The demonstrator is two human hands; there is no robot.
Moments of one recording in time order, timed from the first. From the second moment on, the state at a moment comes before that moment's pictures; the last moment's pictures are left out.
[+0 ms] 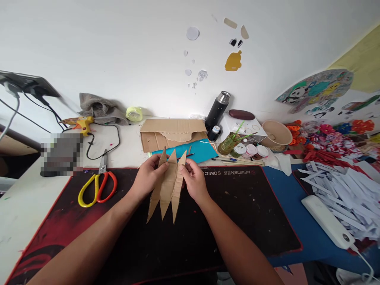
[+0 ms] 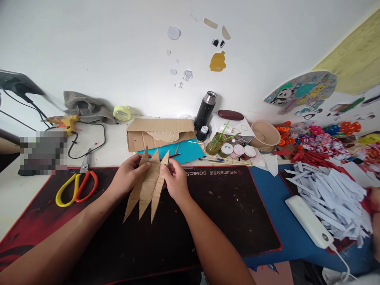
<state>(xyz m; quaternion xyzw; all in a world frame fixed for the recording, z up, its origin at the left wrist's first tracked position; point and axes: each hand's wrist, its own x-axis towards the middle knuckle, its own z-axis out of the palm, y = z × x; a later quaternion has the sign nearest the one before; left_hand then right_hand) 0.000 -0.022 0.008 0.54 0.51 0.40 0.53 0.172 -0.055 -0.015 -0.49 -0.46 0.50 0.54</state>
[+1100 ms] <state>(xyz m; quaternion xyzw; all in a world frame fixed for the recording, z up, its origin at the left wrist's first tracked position) 0.002 -0.027 0.008 0.66 0.53 0.34 0.41 0.170 -0.054 -0.023 -0.56 -0.55 0.40 0.48</state>
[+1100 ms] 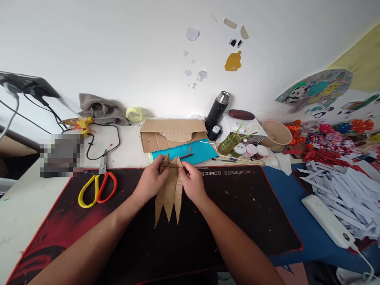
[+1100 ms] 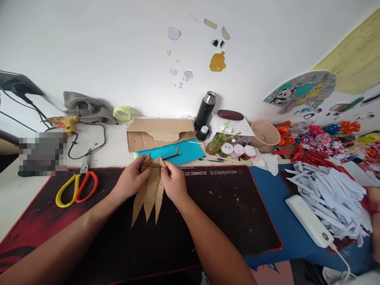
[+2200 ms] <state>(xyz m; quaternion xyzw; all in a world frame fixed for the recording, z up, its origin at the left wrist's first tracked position) -0.001 -0.026 0.000 0.74 0.49 0.26 0.38 0.173 -0.053 -0.022 -0.55 -0.60 0.38 0.44</state>
